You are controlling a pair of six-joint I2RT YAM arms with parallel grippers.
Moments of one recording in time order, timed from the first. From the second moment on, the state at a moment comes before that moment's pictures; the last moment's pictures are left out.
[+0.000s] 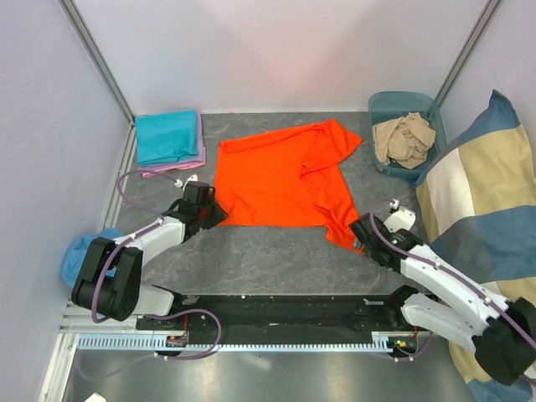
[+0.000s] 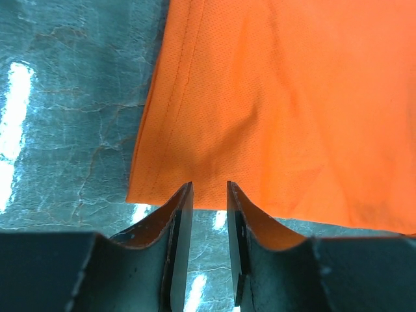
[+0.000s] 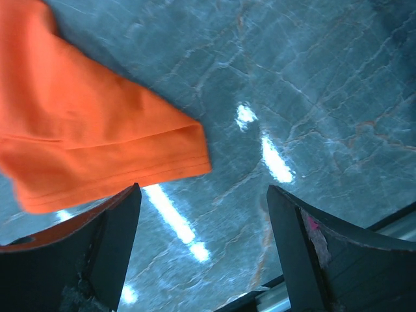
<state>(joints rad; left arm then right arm) -0.31 1.37 0.59 -0.06 -0.04 -0.78 0.60 0.90 0.56 -0.88 0.59 1.12</state>
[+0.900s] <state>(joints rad) -0.31 1.38 0.57 0.02 0.03 -0.80 0.67 1.20 0.61 -0.79 0.63 1.13</state>
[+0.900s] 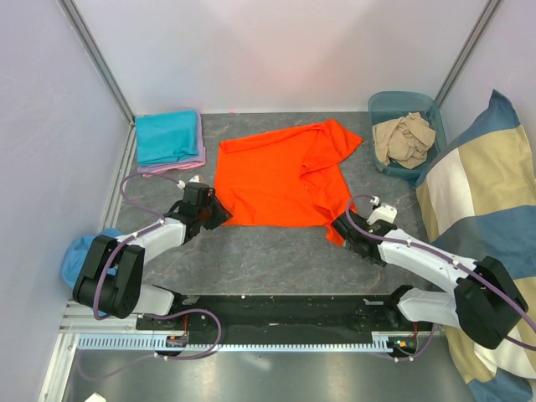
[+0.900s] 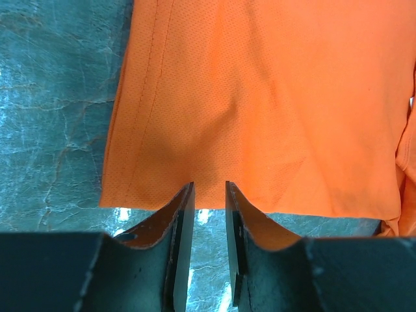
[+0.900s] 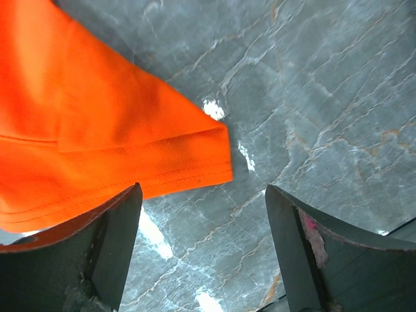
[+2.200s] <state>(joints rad) -0.31 1.41 0.55 0.03 0.04 -0.81 0.67 1.36 0.66 -0.87 0.73 1.15</state>
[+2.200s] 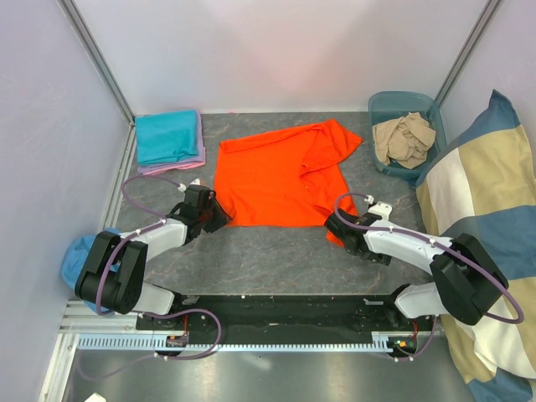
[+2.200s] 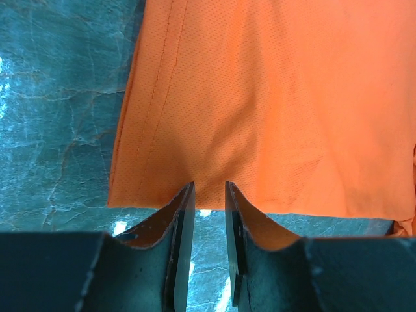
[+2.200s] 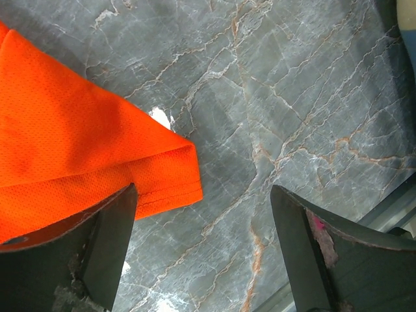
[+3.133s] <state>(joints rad) -0.31 1.41 0.54 0.05 0.04 -0.81 0.67 1.37 0.67 -0.67 0.60 1.07</state>
